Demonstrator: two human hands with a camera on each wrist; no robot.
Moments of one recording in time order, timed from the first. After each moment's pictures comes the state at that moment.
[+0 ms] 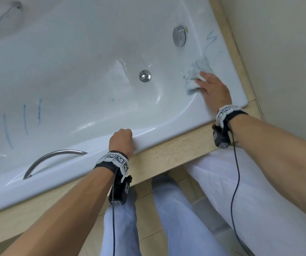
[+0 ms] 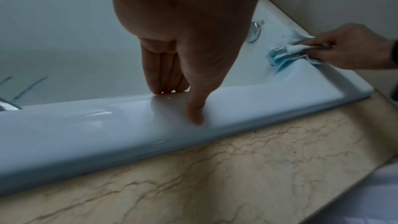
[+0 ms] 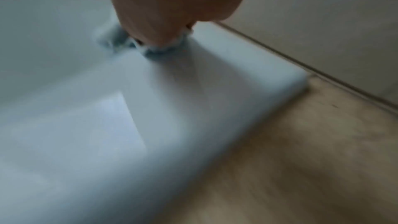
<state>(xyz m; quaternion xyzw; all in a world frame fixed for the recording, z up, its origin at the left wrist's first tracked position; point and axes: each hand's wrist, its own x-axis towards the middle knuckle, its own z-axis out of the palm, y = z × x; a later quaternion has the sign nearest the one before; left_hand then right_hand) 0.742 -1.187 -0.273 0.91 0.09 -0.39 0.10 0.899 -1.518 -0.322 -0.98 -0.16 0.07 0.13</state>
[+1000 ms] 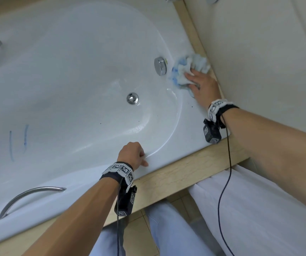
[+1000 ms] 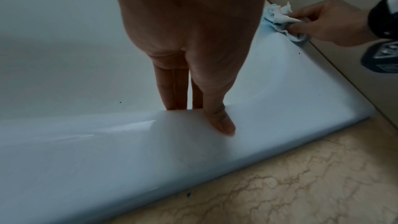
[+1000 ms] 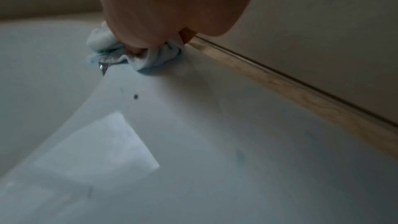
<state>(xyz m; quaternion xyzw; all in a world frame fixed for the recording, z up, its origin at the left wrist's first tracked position) 0.836 -1.274 -0.293 0.85 0.08 -0.48 0.20 1.032 -1.555 -0.326 -0.95 -0.08 0.06 0.28</state>
